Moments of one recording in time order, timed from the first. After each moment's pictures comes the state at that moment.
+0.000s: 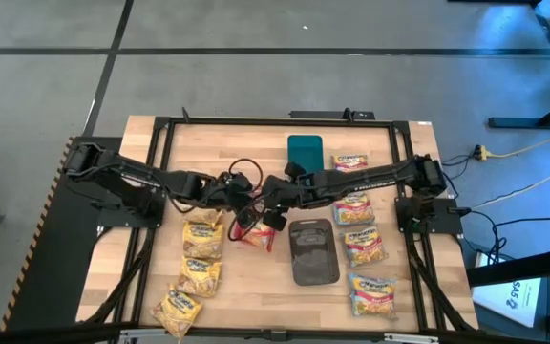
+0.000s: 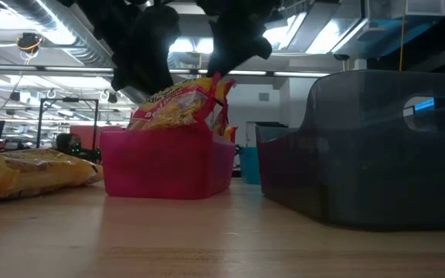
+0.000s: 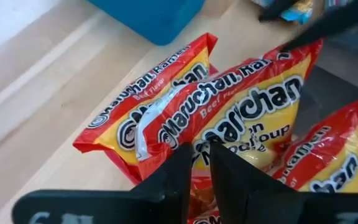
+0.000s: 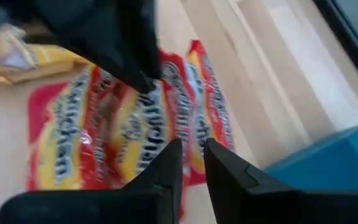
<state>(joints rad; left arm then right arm) -0.13 1.40 0.92 -0.40 -0.33 -0.67 0.13 1.93 1.71 -0.79 0.35 0.41</state>
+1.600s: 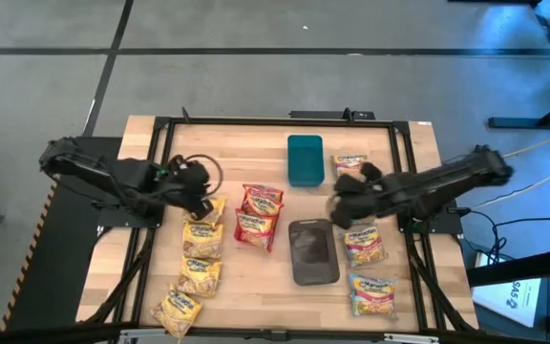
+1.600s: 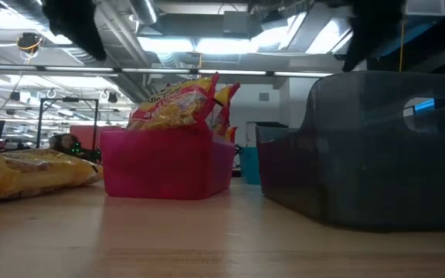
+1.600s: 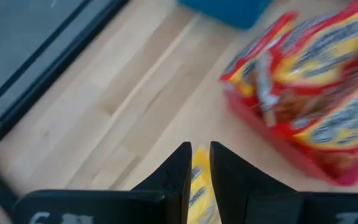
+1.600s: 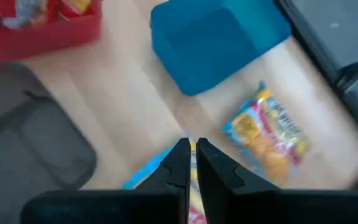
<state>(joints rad) -0.29 1.05 1.03 -1.09 -0.60 -0.75 0.29 1.34 1.19 -1.15 0.54 0.79</state>
